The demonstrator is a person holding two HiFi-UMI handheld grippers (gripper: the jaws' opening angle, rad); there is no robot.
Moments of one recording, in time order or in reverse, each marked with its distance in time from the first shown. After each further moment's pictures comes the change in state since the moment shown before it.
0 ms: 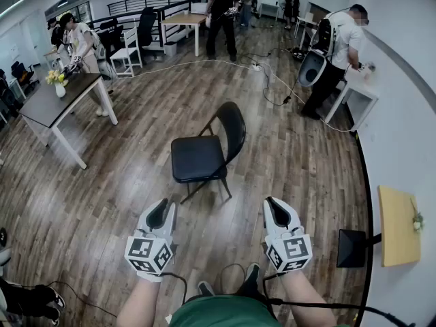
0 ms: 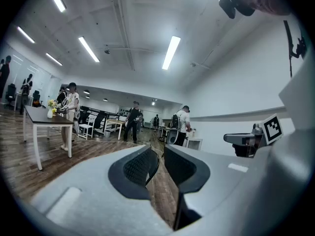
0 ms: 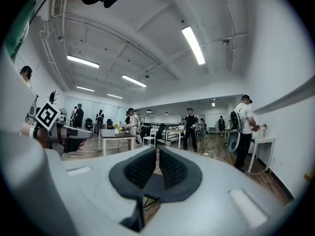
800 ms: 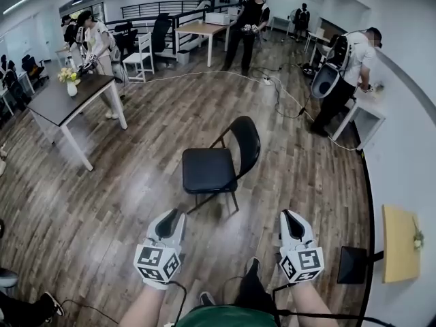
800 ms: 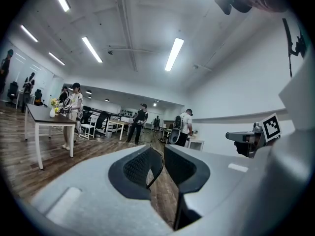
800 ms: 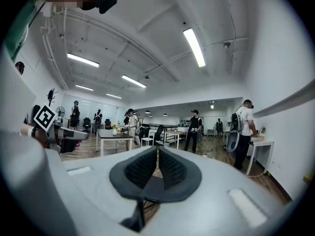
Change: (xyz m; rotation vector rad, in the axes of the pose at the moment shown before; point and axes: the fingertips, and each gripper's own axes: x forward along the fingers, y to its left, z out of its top) left arm -0.009 0.040 0.001 -0.016 -0.010 0.012; right arm 0.016 0.010 0.009 -0.013 -0.012 -0.021
